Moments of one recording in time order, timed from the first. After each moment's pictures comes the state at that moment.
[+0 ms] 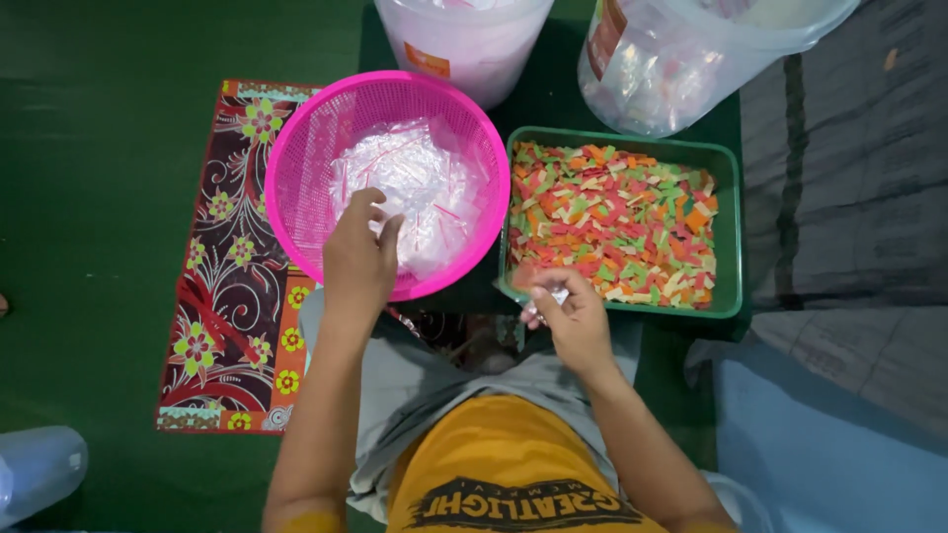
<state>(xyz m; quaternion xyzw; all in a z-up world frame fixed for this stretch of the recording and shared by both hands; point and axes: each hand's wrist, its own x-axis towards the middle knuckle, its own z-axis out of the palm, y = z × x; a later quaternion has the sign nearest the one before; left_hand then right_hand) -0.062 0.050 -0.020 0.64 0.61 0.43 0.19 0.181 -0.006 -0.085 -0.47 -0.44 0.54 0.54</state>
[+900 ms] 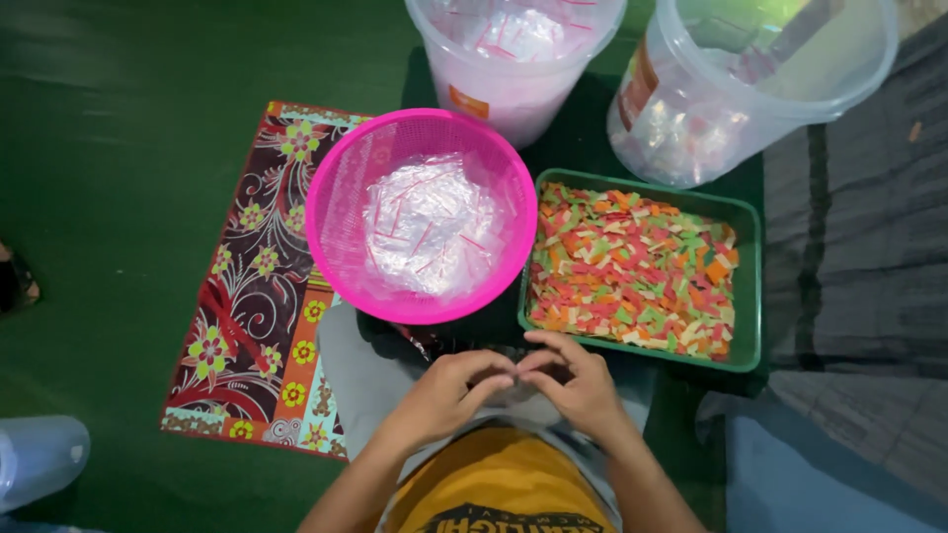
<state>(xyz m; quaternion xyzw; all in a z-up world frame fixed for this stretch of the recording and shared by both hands) -0.020 -0.028 -0.009 0.70 0.42 0.28 0.51 0.181 -0.023 -0.043 -0.49 -0.61 0.51 0.35</state>
